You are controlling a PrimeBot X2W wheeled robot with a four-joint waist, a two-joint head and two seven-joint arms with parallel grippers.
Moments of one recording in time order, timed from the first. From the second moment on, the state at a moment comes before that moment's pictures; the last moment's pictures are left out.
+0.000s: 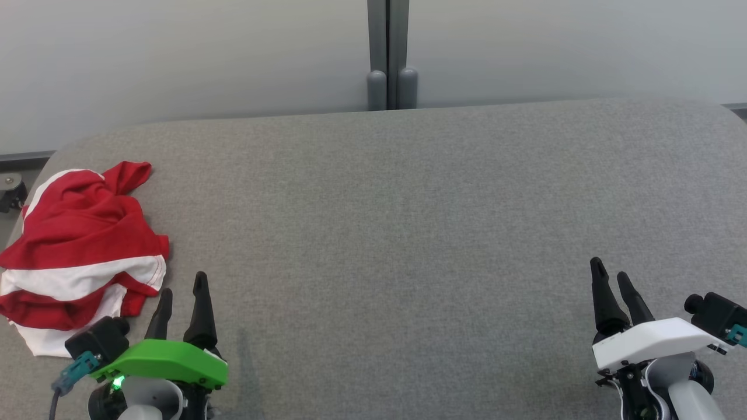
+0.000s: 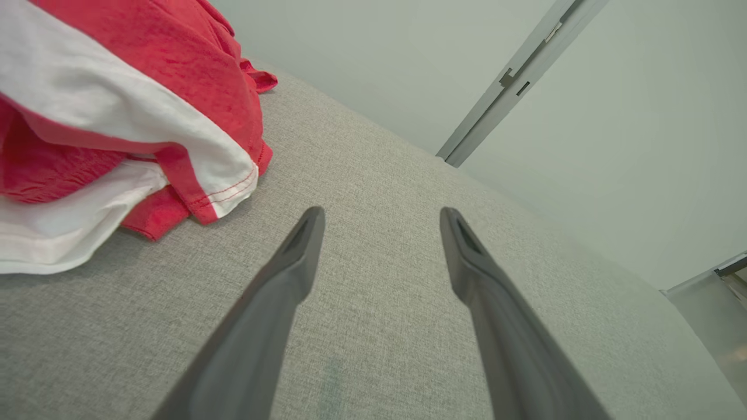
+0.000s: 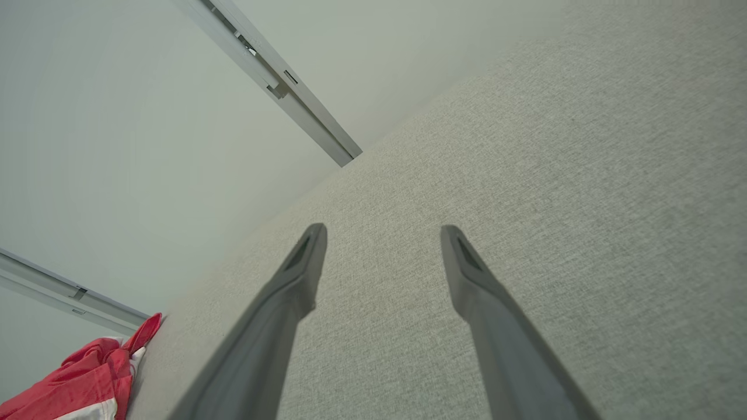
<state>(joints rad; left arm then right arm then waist) -0.11 0.08 -0.05 0.33 -0.68 -0.08 -0.10 -0.10 -0.06 -0.04 0.27 0.76 0.13 -0.10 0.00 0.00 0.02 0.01</state>
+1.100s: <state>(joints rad) -0.11 0.08 -0.10 0.36 -0.36 -0.05 -0.19 -0.10 -0.05 -0.03 0.27 0.39 0.13 -0.19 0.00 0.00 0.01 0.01</state>
